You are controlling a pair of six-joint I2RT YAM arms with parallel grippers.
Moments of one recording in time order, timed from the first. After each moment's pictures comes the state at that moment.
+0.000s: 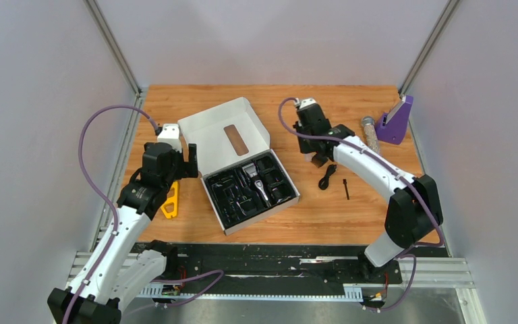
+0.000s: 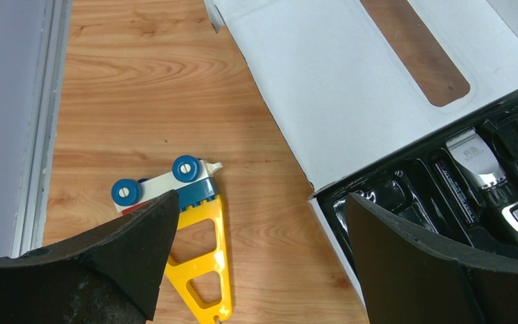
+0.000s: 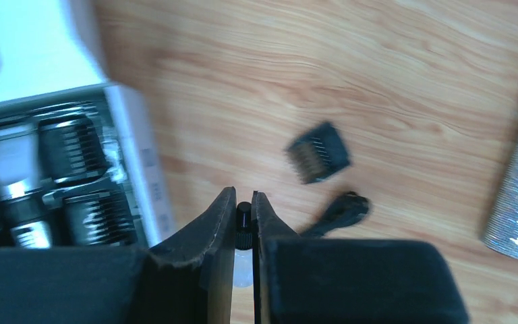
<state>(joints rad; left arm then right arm) -0.29 0.81 0.79 -0.49 -0.26 -0.12 0.51 1.60 1.31 -0.56 0.25 0.16</state>
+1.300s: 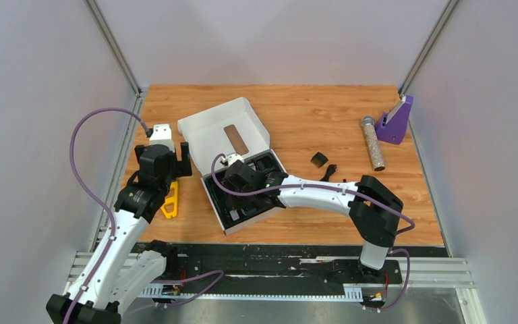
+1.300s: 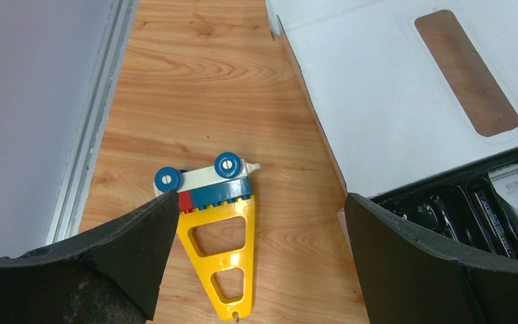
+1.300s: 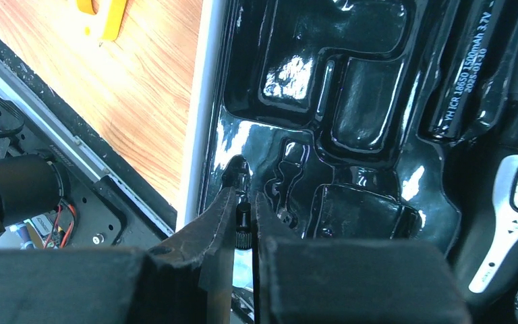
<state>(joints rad) -0.29 0.78 0.79 -0.51 -0.41 -0.15 1.12 1.79 1.27 -0.29 0.05 0.57</state>
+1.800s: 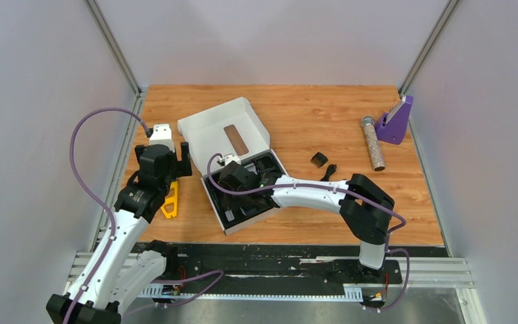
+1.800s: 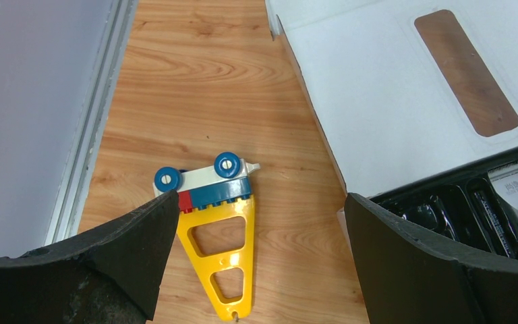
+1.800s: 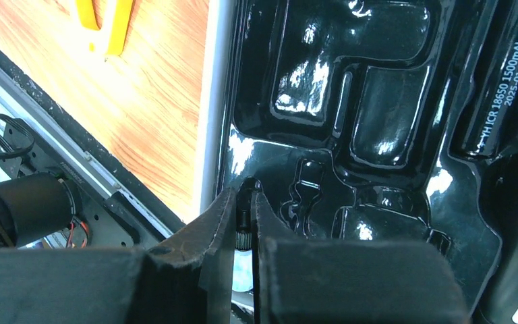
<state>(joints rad) -0.29 0.78 0.79 -0.51 -0.41 -0.15 1.13 1.85 1.31 -0.27 0.05 0.63</state>
